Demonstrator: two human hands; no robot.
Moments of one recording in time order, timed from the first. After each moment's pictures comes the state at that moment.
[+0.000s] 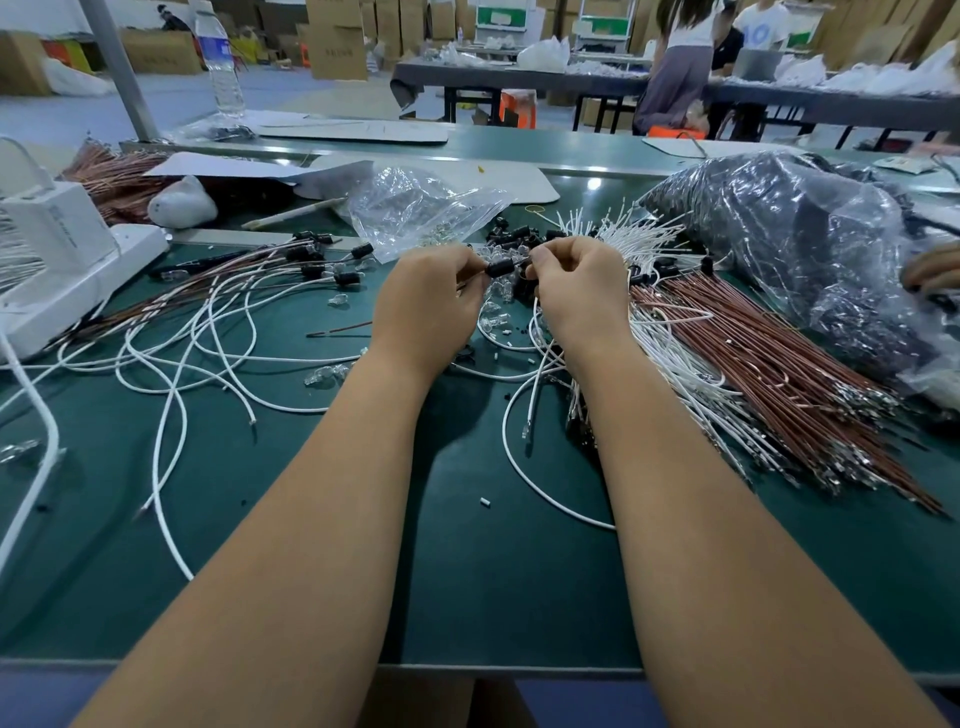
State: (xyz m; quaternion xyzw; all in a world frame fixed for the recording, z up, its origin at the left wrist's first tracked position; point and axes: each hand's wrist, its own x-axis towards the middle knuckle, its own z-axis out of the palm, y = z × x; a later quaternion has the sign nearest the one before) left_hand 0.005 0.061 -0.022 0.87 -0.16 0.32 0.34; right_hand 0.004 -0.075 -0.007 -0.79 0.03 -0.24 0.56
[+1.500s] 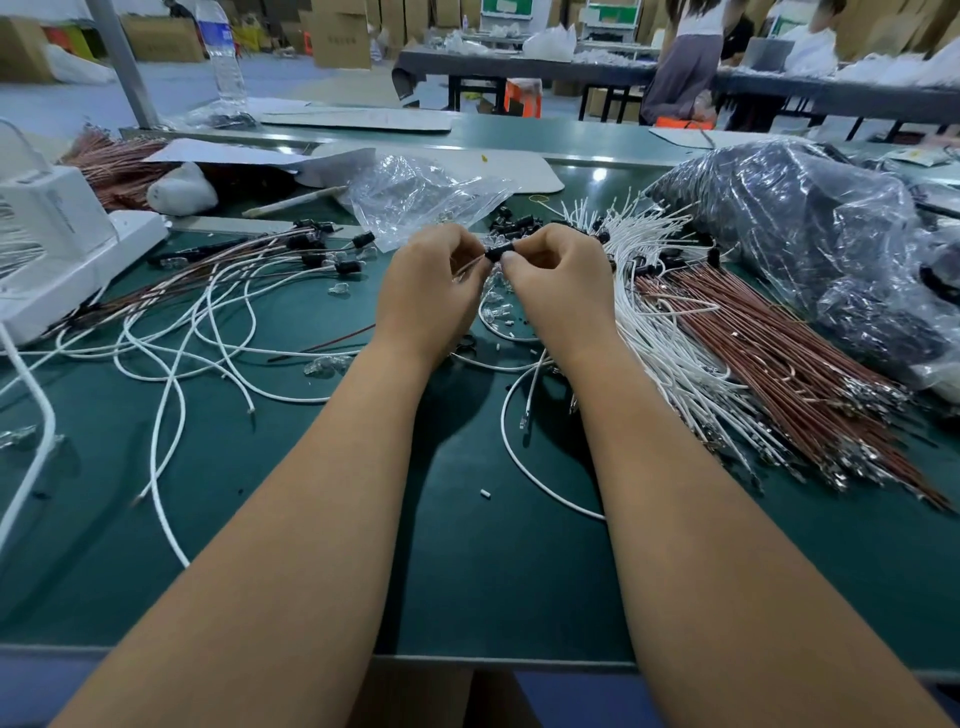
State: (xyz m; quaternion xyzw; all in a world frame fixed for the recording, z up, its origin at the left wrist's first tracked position) left_hand 0.012 0.060 -0.026 0.85 -0.14 0.31 0.40; right_hand -0.004 -0.065 -0.012 -0.82 -0.03 -0.24 0.52
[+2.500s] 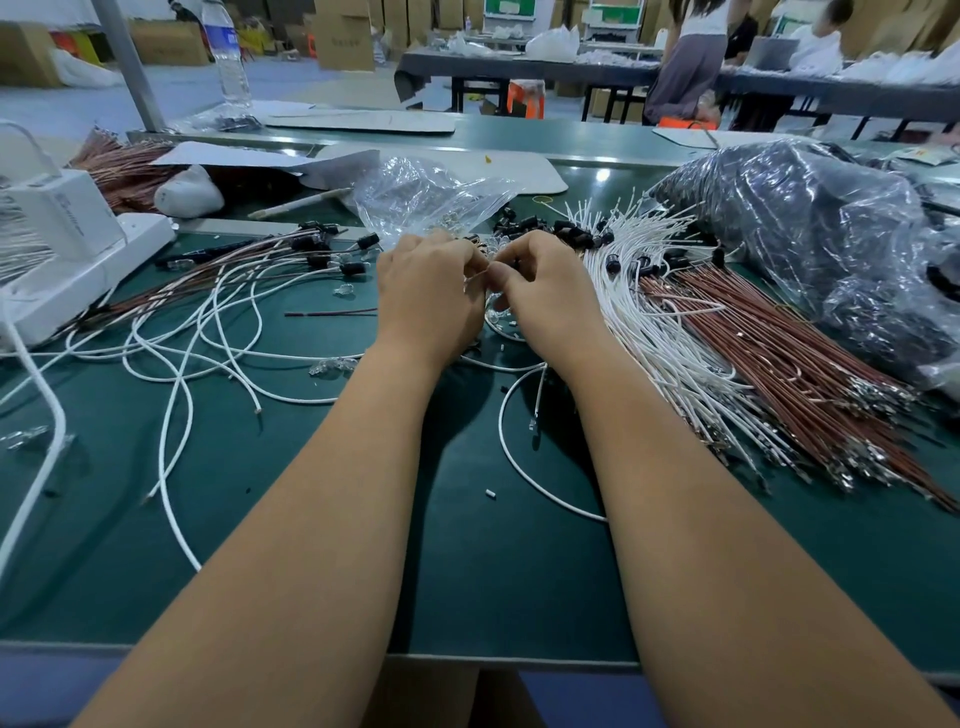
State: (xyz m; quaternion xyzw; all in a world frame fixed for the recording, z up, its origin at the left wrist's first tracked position) left_hand 0.008 0.059 -0.026 0.91 -0.10 0.33 0.24; right_hand 0.002 -0.058 -0.016 -0.84 -0.08 -0.16 0.51
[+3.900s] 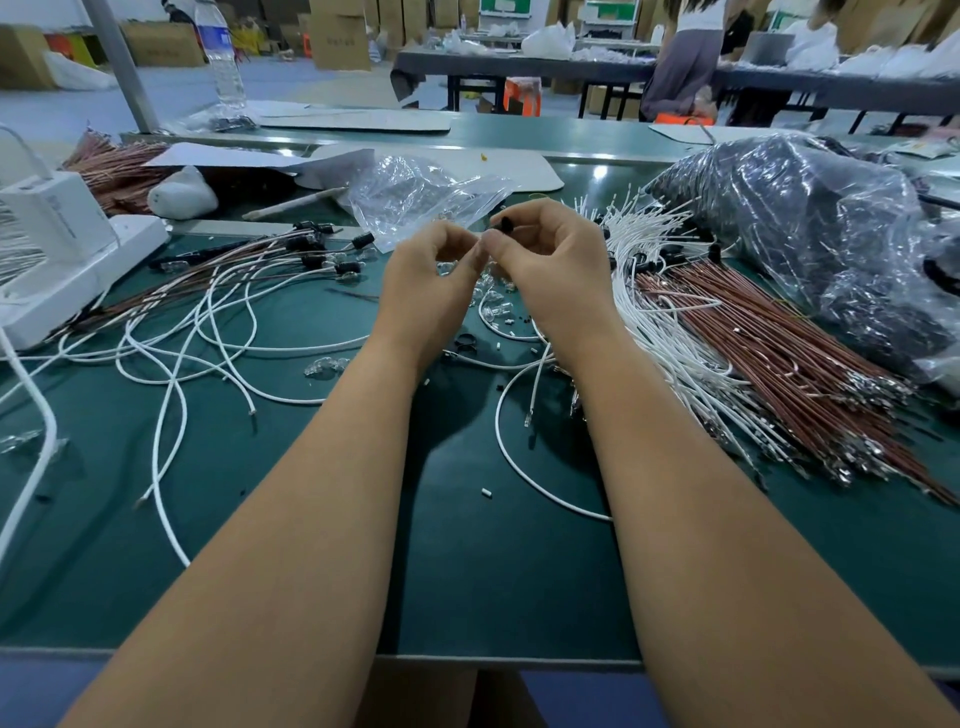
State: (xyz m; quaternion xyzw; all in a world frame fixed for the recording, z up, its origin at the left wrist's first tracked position) left_hand 0.004 0.061 -0.022 0.80 -0.12 0.24 0.53; right_hand -0.005 -0.061 -0.004 -0.74 -0.10 -0.21 0.63
